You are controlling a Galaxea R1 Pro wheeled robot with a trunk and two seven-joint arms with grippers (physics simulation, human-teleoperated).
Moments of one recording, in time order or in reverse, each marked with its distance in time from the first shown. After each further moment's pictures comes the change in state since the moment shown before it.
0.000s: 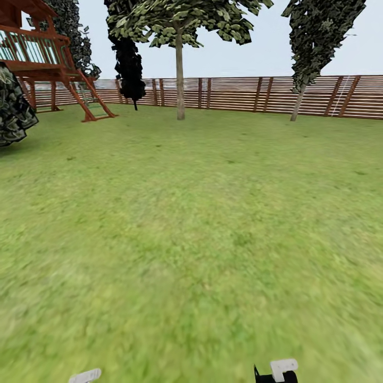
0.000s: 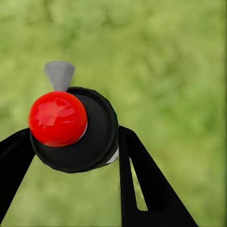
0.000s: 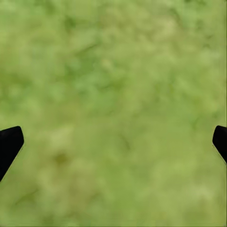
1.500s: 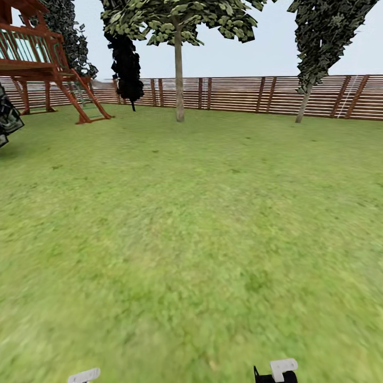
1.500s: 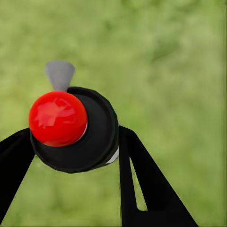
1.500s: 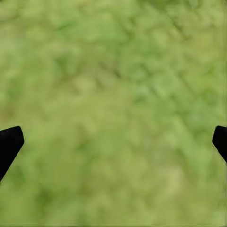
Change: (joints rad) left arm 0.000 0.004 0.001 -0.004 -0.001 0.001 0.001; right arm 0.000 0.001 -0.001 0.000 0.000 0.000 0.000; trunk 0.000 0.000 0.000
